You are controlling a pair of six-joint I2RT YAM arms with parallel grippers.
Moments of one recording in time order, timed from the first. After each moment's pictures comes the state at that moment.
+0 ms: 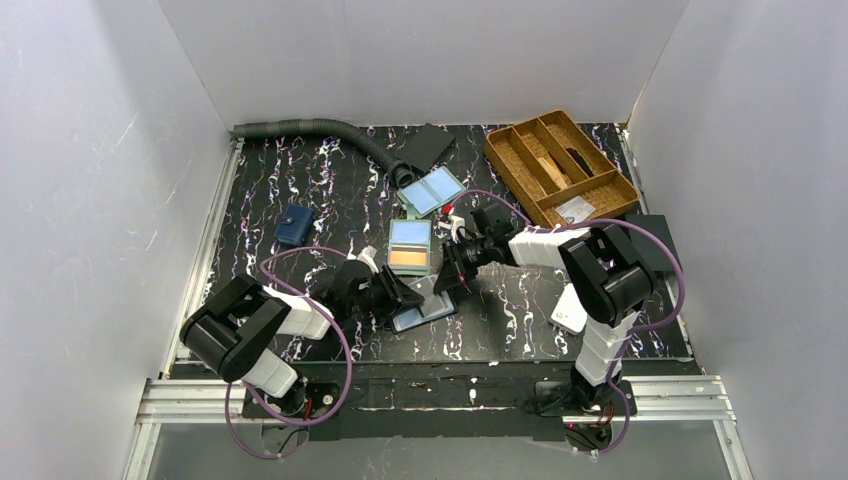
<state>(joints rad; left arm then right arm) -0.64 1.51 0.30 0.63 0.29 -1.19 0.59 1.84 0.94 -0.03 -0.86 0.25</state>
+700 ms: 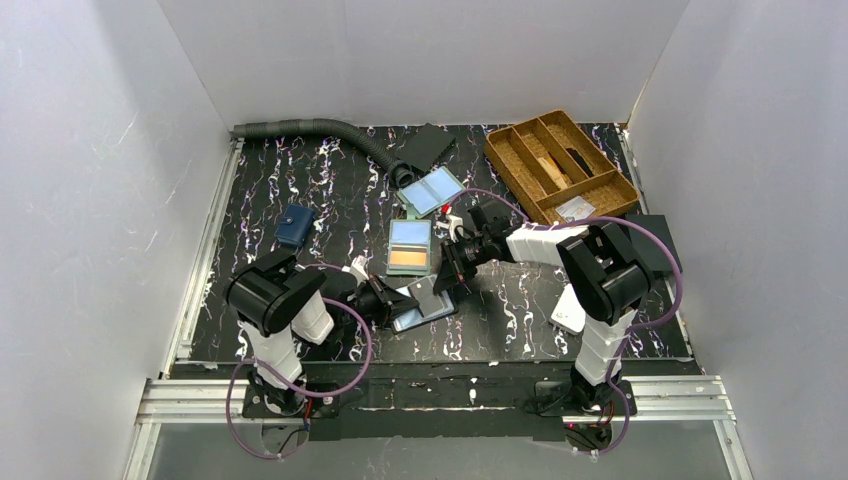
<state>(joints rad) -0.57 1.79 0.18 1.15 0.40 -1.35 0.59 1.86 0.98 -0.11 -0.85 0.23</state>
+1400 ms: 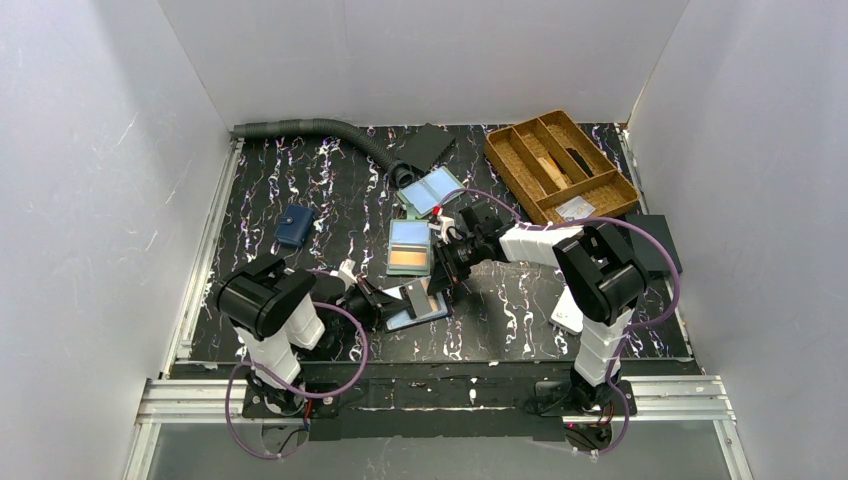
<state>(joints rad) -0.49 1.78 0.10 1.23 0.44 -1.36 0.63 1.87 1.02 -0.15 -0.83 0.21</state>
